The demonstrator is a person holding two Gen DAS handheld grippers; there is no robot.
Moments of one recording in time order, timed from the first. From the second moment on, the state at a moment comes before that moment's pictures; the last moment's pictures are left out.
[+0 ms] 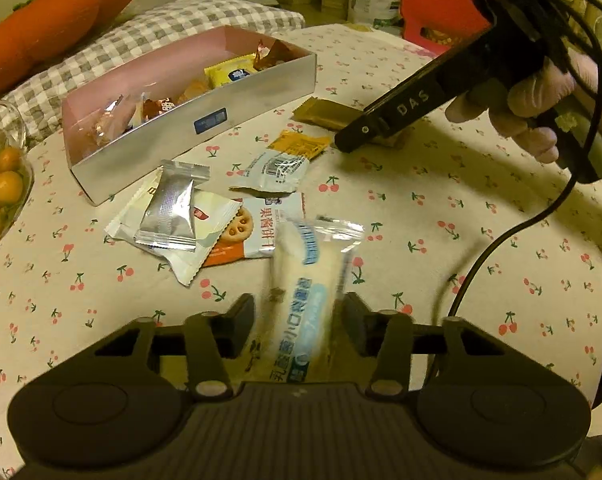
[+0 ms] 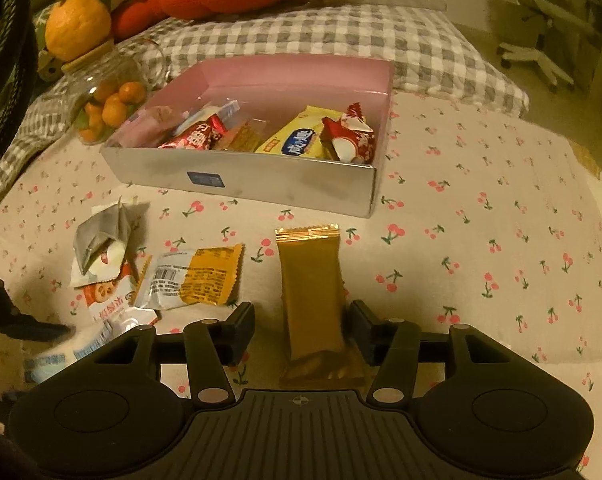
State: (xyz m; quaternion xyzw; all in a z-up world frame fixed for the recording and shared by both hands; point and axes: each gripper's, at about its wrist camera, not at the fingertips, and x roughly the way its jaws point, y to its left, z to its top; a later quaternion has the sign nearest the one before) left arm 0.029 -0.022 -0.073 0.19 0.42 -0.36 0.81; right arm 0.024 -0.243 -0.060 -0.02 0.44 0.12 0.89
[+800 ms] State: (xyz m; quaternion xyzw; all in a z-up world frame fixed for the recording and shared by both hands) left arm 0.040 -0.013 -0.058 0.10 0.47 -0.34 0.81; right arm 0.024 -0.248 -0.047 0.07 0.46 0.13 0.88
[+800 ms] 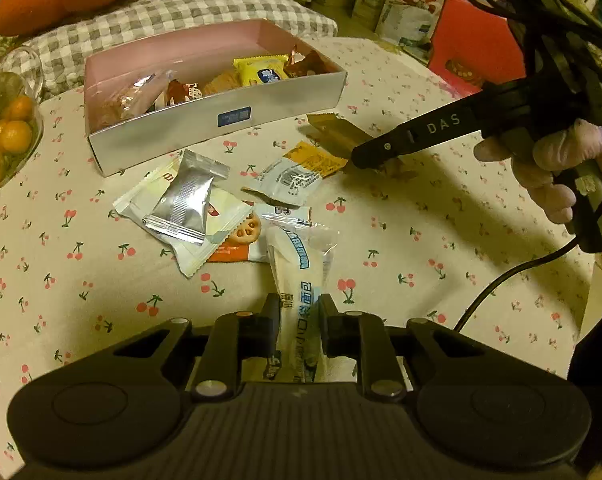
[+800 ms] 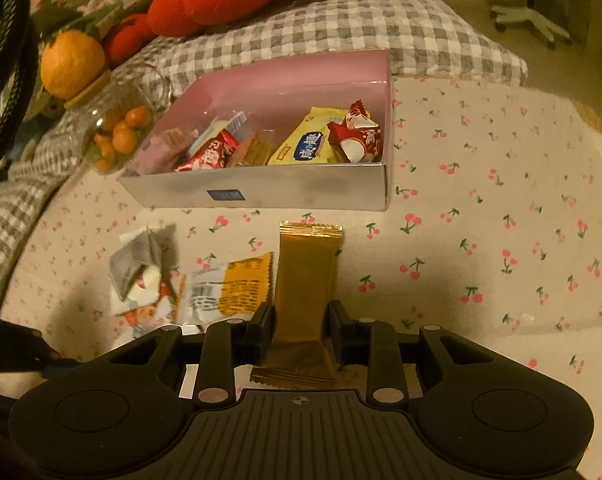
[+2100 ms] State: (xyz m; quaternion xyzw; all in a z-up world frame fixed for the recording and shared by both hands) left arm 0.121 -0.017 0.002 -0.06 0.41 -0.24 0.88; right arm 0.071 -0.262 0.011 0.22 0.41 0.13 0.87
